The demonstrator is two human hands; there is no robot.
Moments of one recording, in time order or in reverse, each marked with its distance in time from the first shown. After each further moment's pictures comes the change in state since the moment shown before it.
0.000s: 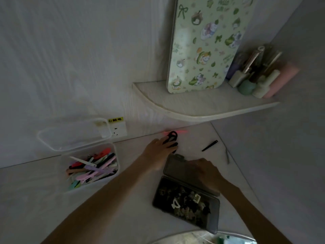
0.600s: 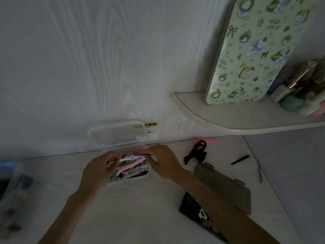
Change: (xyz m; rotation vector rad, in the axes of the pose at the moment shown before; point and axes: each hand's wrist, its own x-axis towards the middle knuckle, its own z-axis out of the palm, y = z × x) left_hand -0.204 -0.075 -0.052 -0.344 0.272 -0.953; right_hand 0.050 -0.210 0.025 0.150 0.257 -0.731
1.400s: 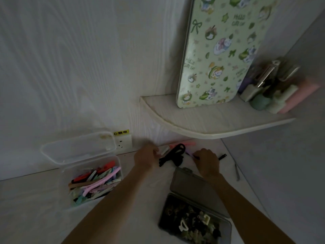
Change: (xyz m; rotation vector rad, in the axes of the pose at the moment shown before) left_hand 0.085 0.144 0.148 -0.154 -0.369 0.003; right_hand -0.088 0.176 -0.066 -0.522 0.106 0.762
